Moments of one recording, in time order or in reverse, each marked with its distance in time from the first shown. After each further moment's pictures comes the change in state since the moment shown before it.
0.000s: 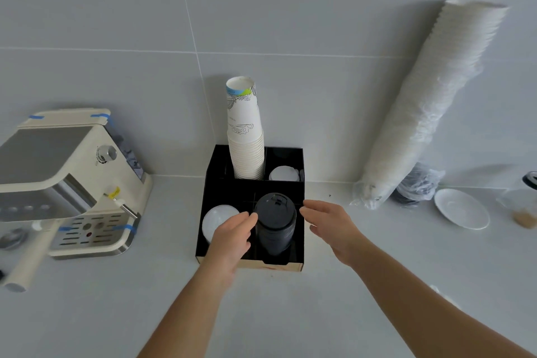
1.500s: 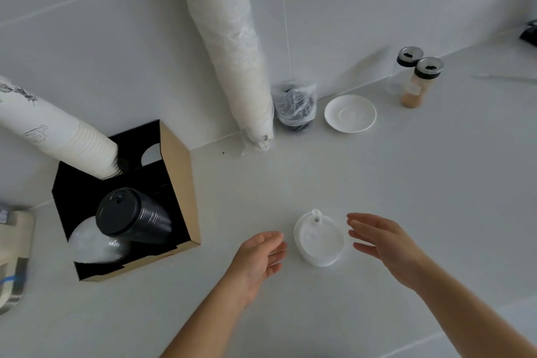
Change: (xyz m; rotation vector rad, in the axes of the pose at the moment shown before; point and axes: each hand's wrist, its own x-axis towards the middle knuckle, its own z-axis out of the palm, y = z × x) left_hand -0.031 -0.117 0.252 0.219 -0.227 -0.388; right_hand -0.098 0.215 -0.271 0.412 0.242 0.273
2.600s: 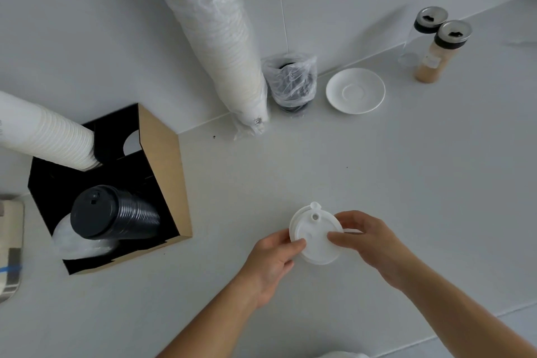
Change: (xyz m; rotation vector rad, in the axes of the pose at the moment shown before) left_hand 0.021 -0.012 0.031 0.020 -0.177 -0.088; right_hand 0.019 0.004 0.011 -0.159 -0.115 0.061
